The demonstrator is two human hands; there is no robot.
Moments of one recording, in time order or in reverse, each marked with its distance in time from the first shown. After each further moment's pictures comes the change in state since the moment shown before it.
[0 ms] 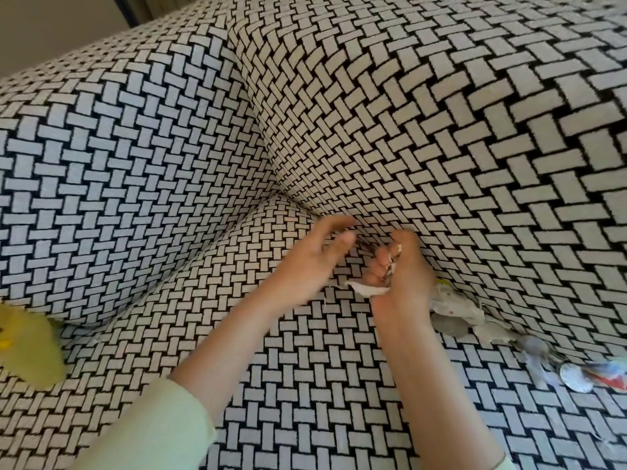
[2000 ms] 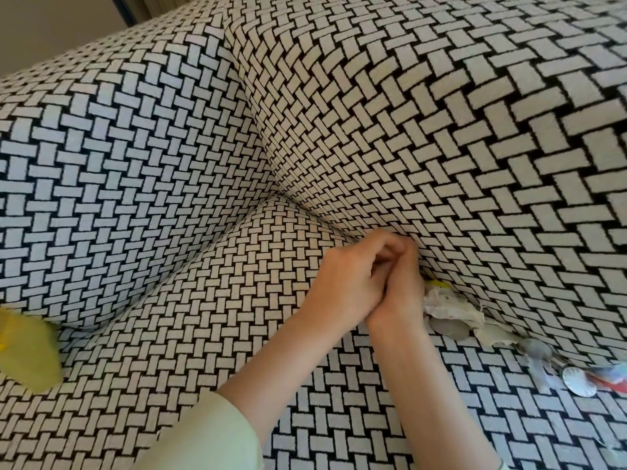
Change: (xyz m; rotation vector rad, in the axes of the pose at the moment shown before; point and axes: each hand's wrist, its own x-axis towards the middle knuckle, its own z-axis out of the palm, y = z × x) left_hand -0.007 0.026 0.040 0.130 0.272 0.312; right_hand 0.005 0.013 -0.001 0.111 -0.022 0.080
